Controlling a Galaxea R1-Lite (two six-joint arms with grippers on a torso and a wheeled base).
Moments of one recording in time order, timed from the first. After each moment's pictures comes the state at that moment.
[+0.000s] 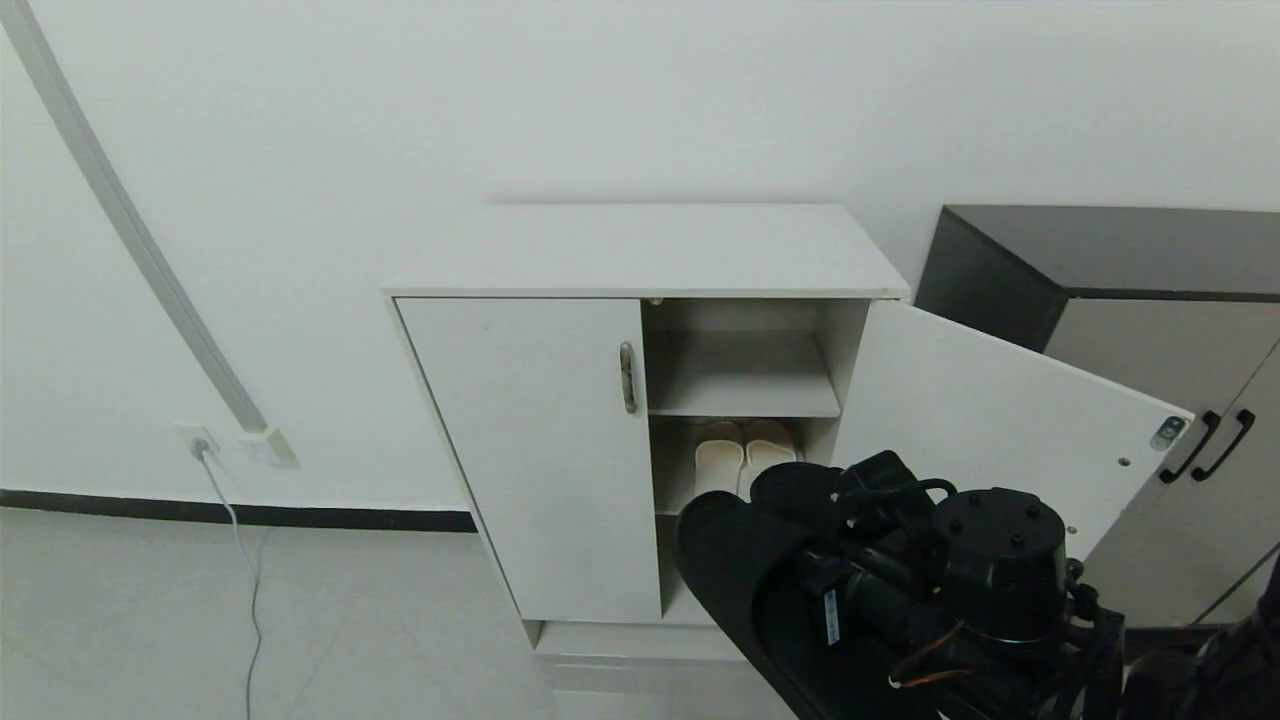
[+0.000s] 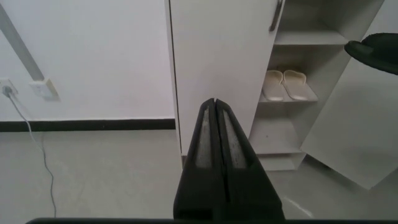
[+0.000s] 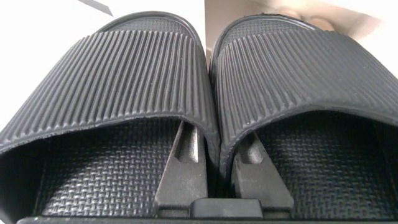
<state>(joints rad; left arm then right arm) 0.00 0.00 0.00 0.00 -0.02 0.00 0.80 1.86 -0.50 -1.08 -0.25 0.10</state>
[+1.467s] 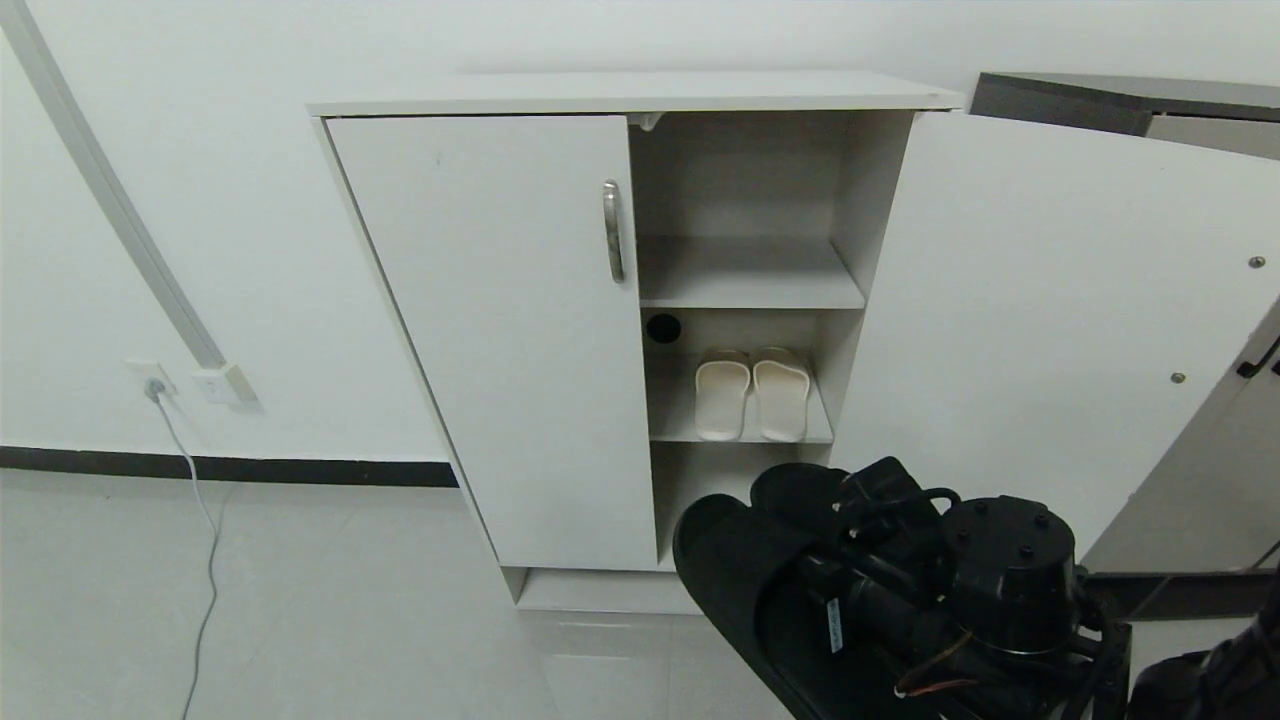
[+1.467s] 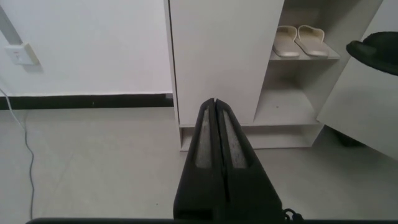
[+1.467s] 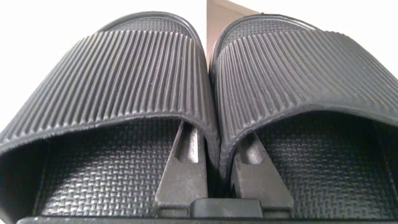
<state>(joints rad) 0.00 0.00 0.00 0.00 -0.02 0.00 0.80 1.87 -0.47 -1.12 -0.24 0.08</state>
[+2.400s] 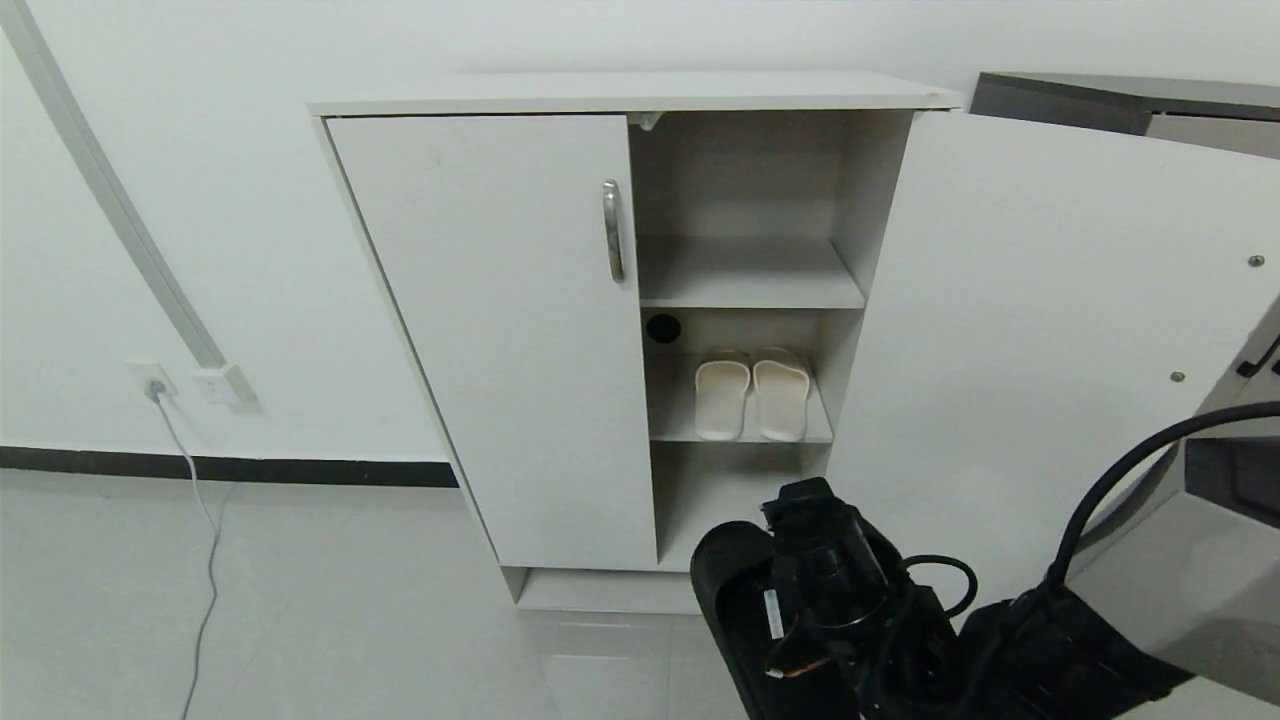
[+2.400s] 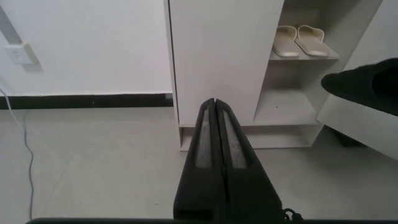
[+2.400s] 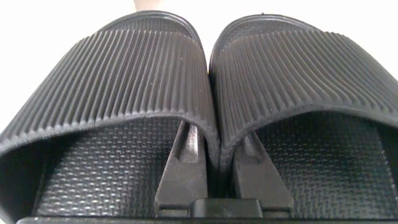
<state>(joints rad) 0.00 0.00 0.00 0.00 -0.02 0.00 0.85 2.08 -0.81 -0.64 -0.60 0.30</state>
